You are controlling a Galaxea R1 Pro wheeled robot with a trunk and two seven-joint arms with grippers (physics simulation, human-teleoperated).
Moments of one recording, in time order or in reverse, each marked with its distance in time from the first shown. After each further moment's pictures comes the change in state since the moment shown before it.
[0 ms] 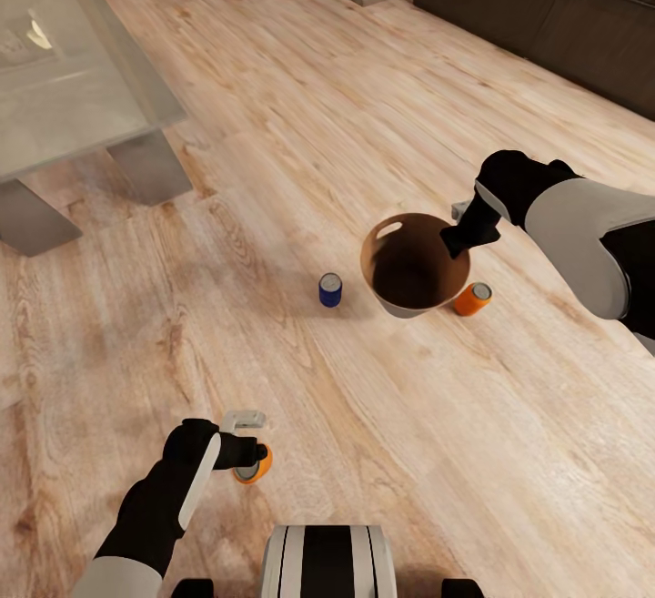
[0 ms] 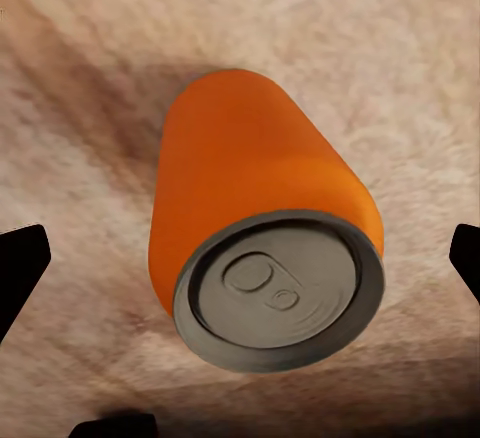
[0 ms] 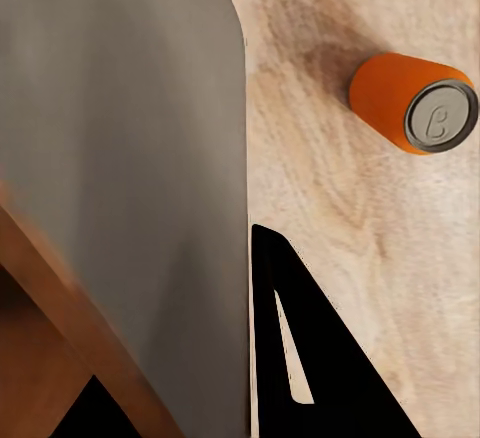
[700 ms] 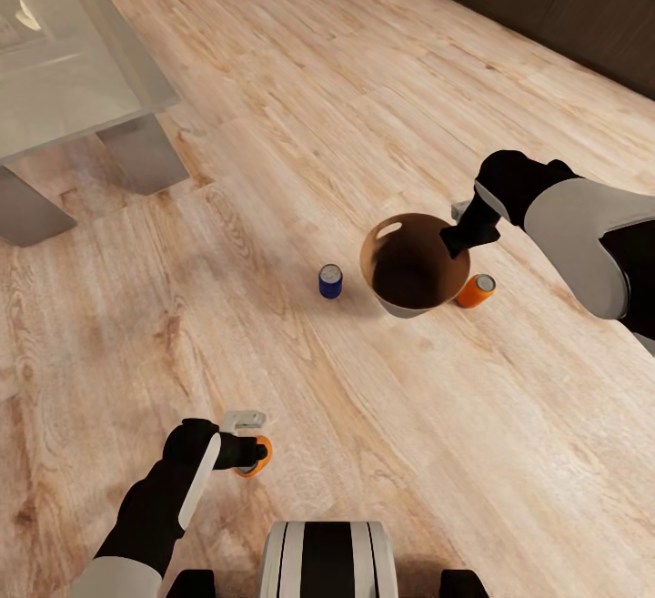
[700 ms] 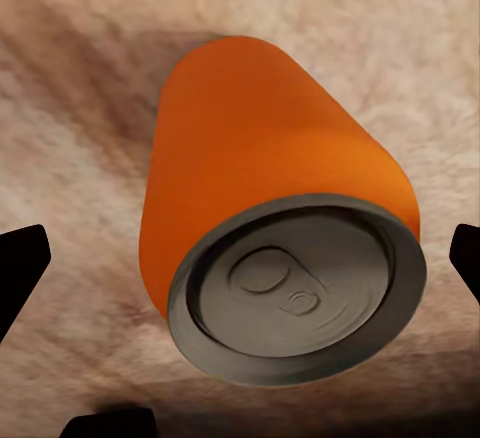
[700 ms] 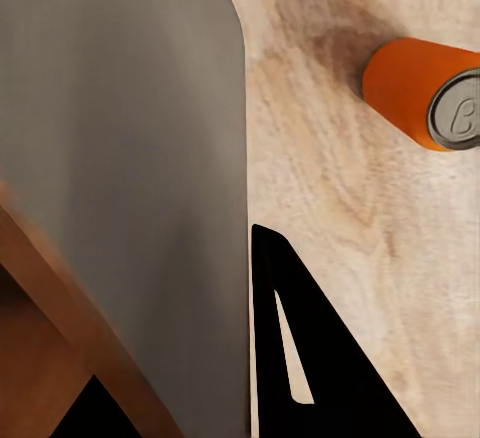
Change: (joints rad) left arm 0.000 0.000 0.000 0.000 0.000 0.000 0.001; right arm 0.000 0.002 0.003 0.000 0.003 -0.001 -0.001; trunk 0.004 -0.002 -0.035
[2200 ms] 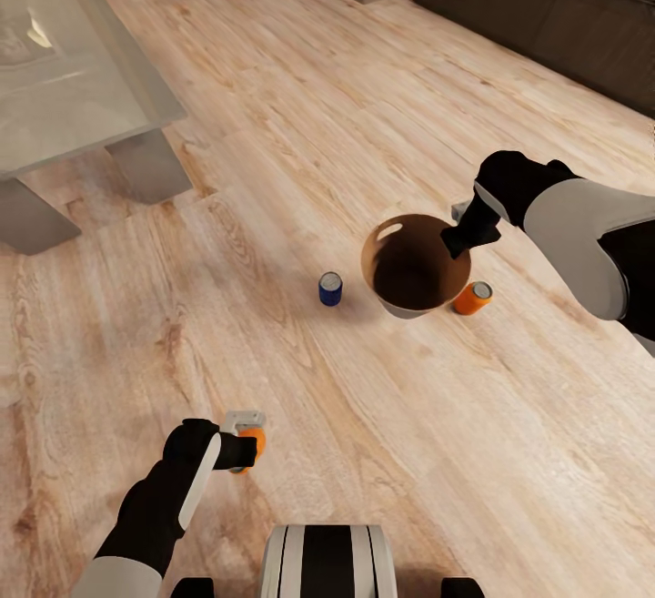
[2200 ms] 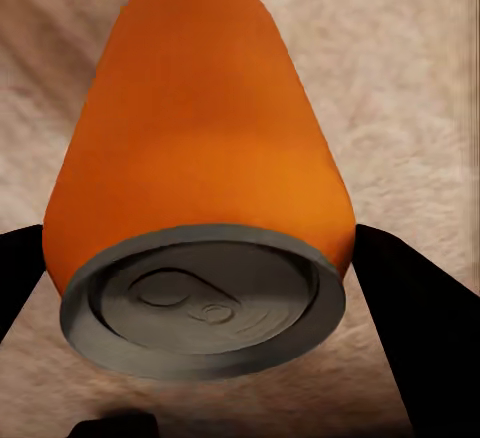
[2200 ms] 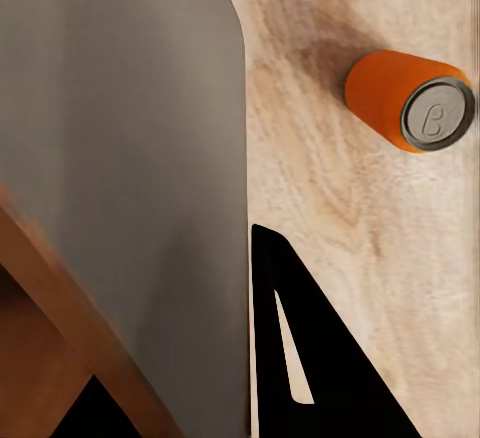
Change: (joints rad) left arm 0.000 0.000 -0.001 0.001 0.000 0.000 0.000; right arm 0.001 0.001 0.015 0.000 -0.005 0.001 0.000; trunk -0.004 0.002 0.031
